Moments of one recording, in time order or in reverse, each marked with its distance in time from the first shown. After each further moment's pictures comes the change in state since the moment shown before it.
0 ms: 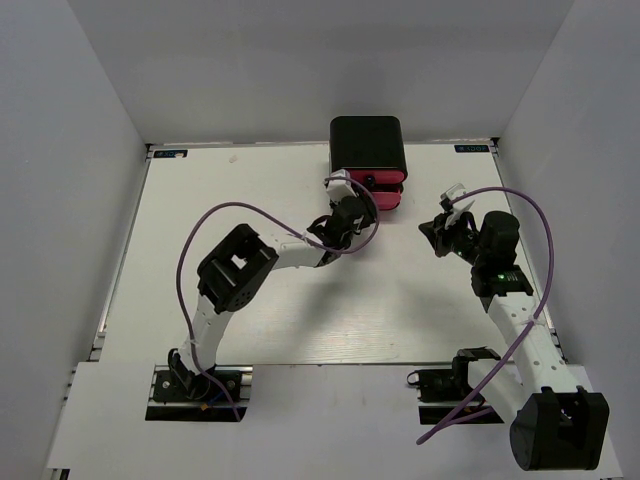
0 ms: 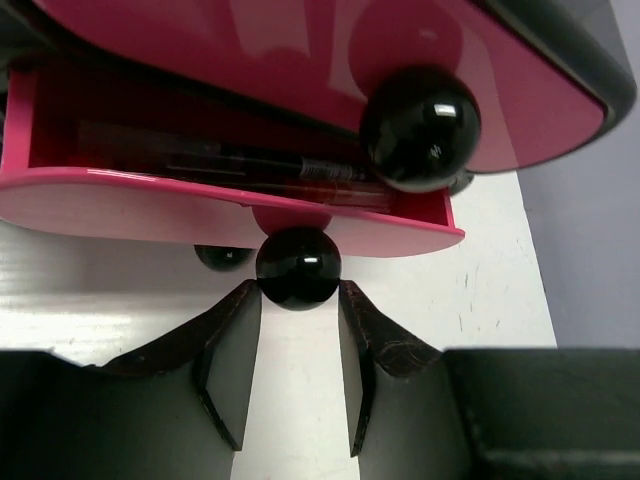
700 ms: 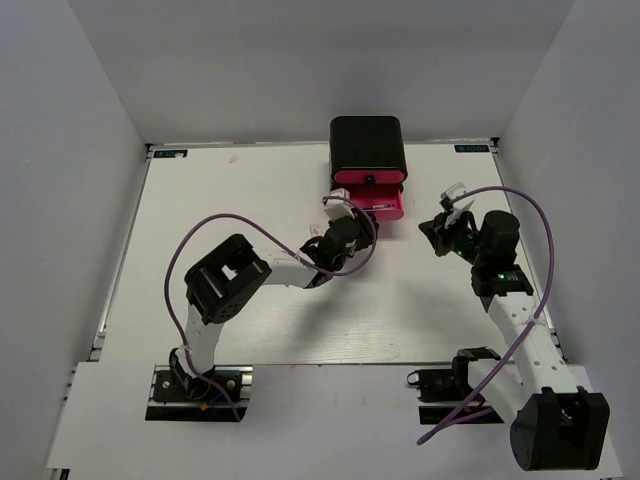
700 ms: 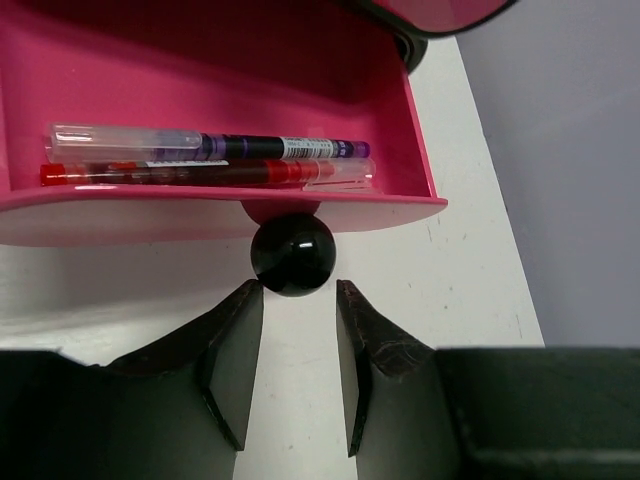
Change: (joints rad) left arm -0.063 -0.114 -0.234 0.153 0.053 -0.004; right arm 0.004 0.000 0.008 0.001 0.005 0.002
